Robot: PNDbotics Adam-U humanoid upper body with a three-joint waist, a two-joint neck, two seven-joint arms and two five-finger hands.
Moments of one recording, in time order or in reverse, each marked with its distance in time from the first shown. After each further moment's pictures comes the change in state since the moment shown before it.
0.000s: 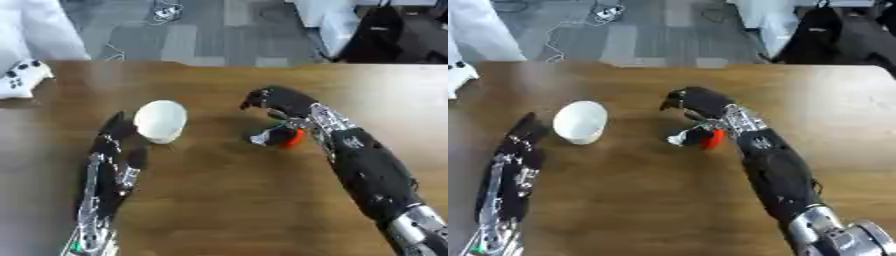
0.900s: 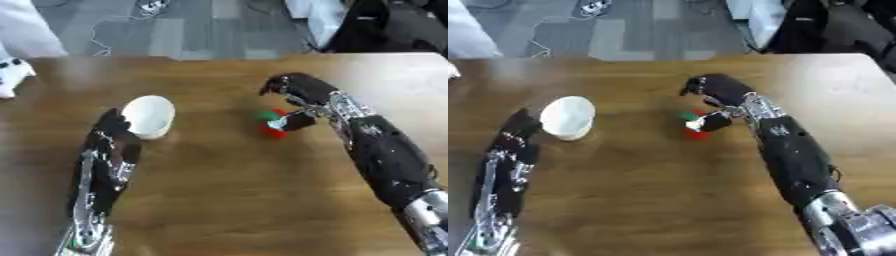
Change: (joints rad) left arm 0.013 0.000 0.011 0.000 -0.008 -0.001 0.009; right arm 0.010 -0.077 -0.010 -0.011 -0.026 0.011 -0.015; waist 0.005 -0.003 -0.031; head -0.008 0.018
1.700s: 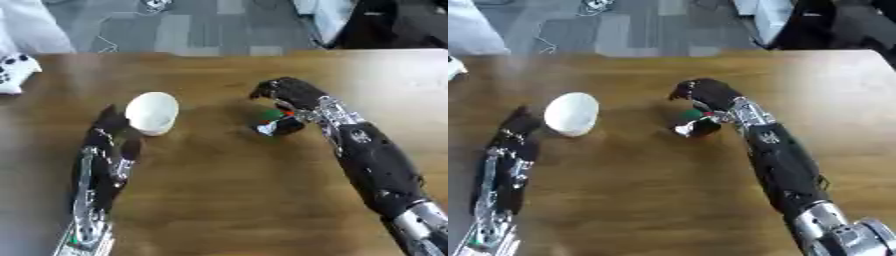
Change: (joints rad) left arm 0.000 -0.002 0.000 0.000 0.000 -0.001 0.002; right arm 0.061 0.059 -0.002 -0.075 0.016 0.002 0.067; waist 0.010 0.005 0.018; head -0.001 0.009
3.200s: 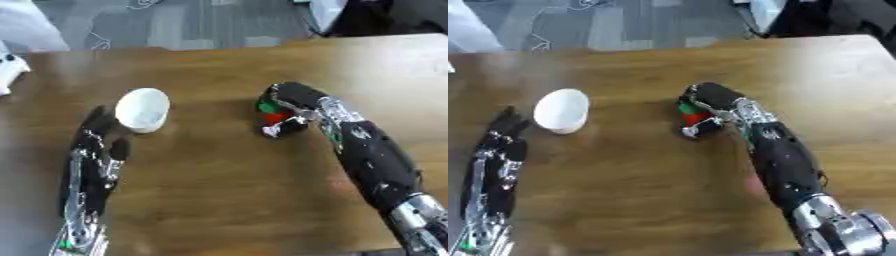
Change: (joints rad) left arm 0.004 -0.018 0.006 0.000 -0.002 0.000 0.004; right arm 0.006 -0.034 -0.040 0.045 -0.060 -0.018 0.001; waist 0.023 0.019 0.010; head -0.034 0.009
